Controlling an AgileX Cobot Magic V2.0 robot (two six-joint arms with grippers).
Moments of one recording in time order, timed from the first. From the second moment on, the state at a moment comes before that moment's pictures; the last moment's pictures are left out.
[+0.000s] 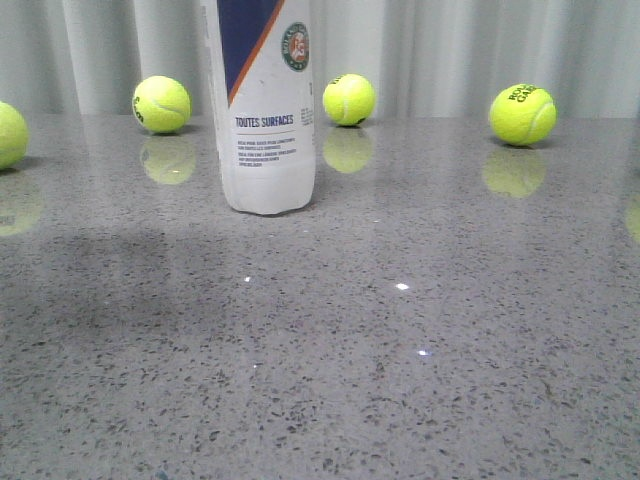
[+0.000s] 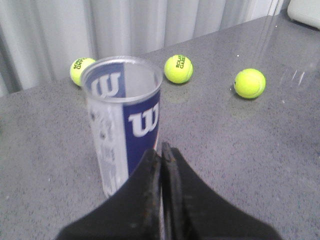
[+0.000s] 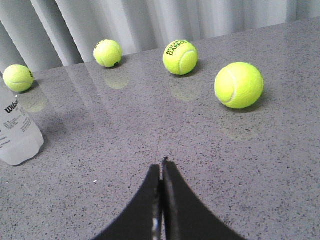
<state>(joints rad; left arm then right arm) -0.68 0.94 -0.96 -0.12 0.41 0.07 0.16 0.14 -0.35 -0.04 0.47 0.31</state>
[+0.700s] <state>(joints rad) -0.67 0.69 -0.59 -0.06 0.31 0.08 0.16 0.14 -0.35 -0.04 0.47 0.31</state>
